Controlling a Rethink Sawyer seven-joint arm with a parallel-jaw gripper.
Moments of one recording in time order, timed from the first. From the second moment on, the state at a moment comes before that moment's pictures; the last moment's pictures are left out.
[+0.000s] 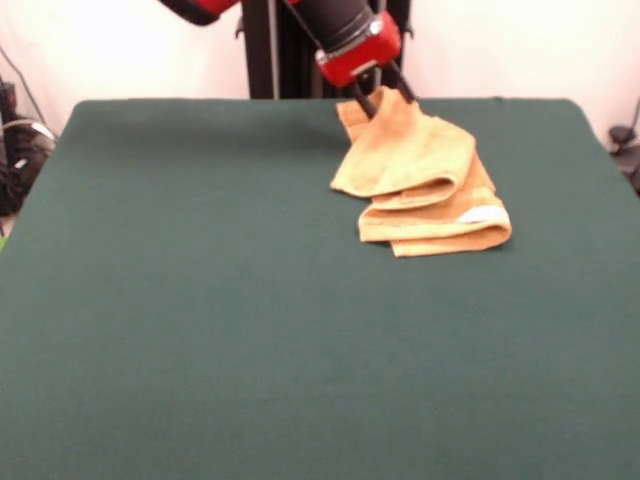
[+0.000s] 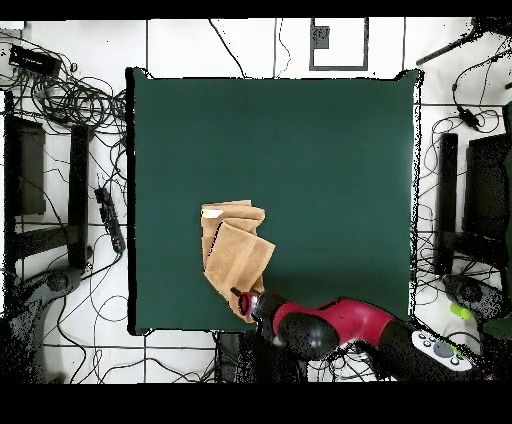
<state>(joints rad) -1.06 -0.28 0.66 2.22 -0.84 0.14 2.08</state>
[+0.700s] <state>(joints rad) -1.24 -0.03 0.85 2.14 -0.81 0.45 2.02</state>
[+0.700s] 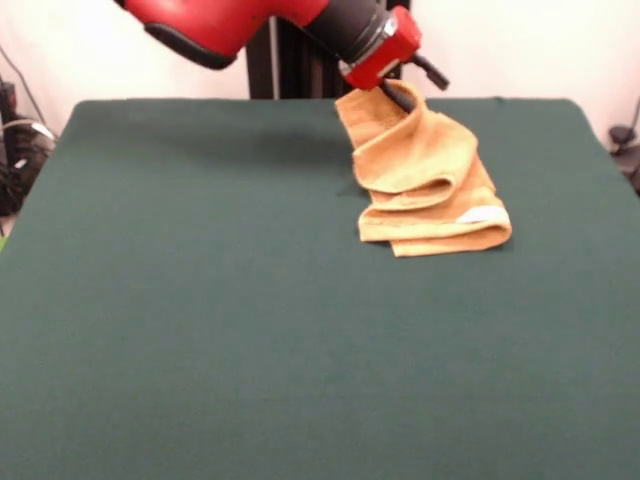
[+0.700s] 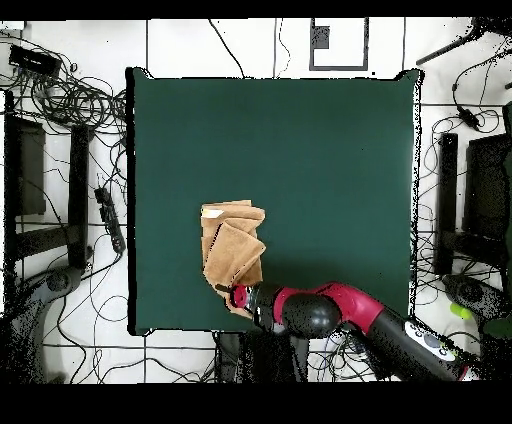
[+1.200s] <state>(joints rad) -1.20 -0.03 0.89 2.08 -0.84 0.51 1.97</state>
